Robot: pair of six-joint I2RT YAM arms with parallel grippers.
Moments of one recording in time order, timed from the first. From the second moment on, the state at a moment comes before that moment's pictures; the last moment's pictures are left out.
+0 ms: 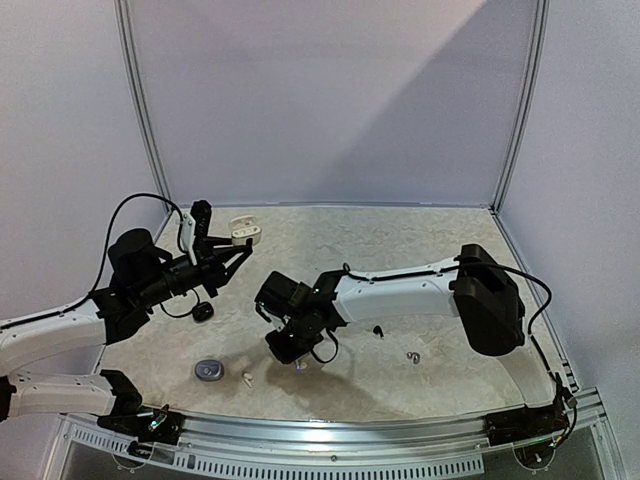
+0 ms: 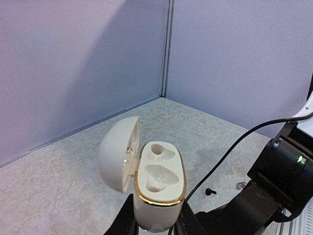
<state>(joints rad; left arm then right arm) -0.63 0.95 0.48 0.44 0.26 -0.08 1.20 2.32 1.82 -0.63 -0.06 0.49</state>
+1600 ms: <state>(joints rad) -0.64 0.95 0.48 0.43 0.27 -0.02 1.29 2.24 1.72 -0.76 -0.14 0.37</state>
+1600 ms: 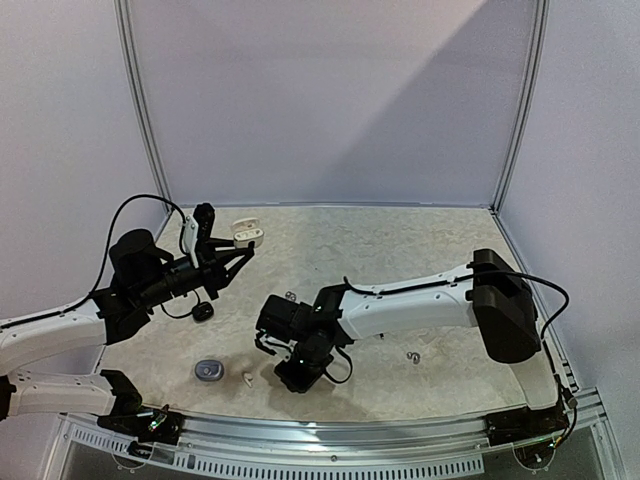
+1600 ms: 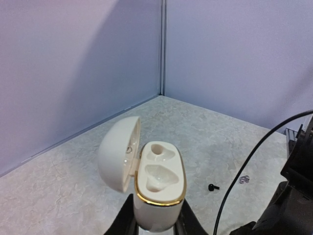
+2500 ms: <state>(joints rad) -0.64 0.95 0.48 0.43 0.27 -0.01 1.26 2.30 1.81 -0.72 -0.05 0.37</state>
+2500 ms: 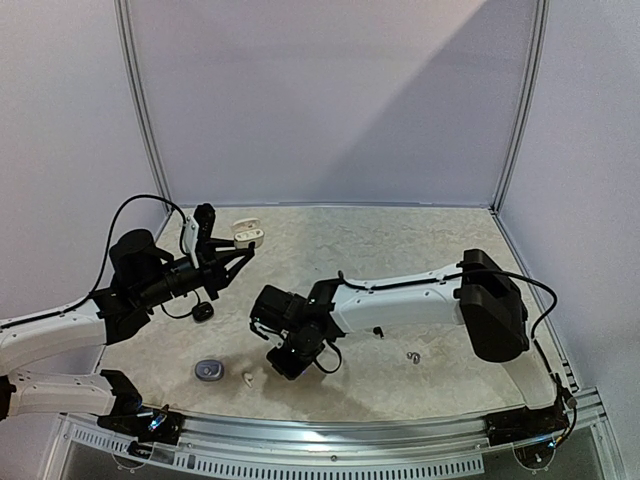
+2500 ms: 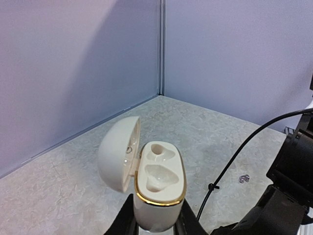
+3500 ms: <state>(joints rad) -0.65 0.95 0.48 0.43 0.27 -0.01 1.26 2.14 1.73 -0.75 -0.02 0.37</state>
